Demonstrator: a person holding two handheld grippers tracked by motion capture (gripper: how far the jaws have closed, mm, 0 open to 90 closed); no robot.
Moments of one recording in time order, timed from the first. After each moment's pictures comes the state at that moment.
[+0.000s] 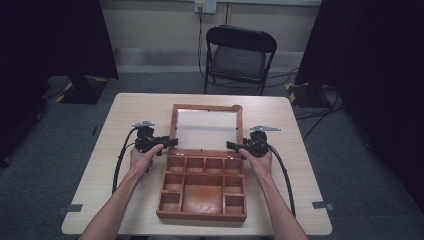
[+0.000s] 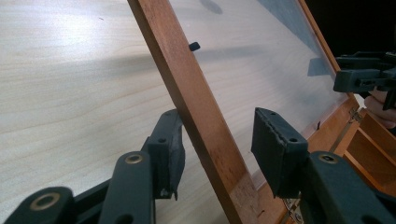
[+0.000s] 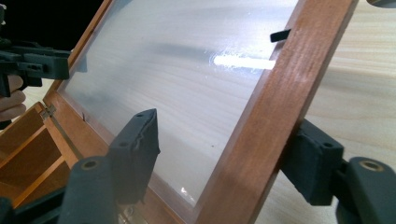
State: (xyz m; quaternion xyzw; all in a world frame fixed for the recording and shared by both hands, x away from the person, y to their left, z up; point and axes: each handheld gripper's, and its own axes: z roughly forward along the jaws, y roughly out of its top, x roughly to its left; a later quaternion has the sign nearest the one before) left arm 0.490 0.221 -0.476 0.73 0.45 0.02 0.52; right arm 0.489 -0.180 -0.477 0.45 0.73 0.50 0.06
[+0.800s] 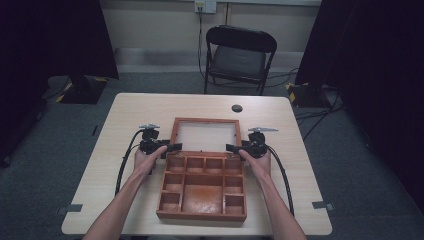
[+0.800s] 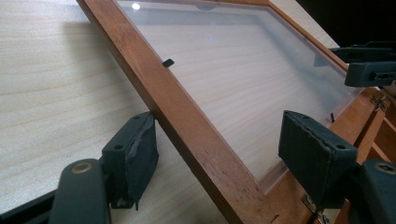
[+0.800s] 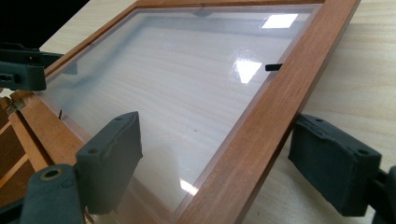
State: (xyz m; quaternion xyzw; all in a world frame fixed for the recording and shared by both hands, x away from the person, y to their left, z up) left arm 0.494 0.210 -0.491 0.74 0.47 0.00 0.49; right arm 0.495 -0.178 -0.489 0.49 0.74 0.47 0.05
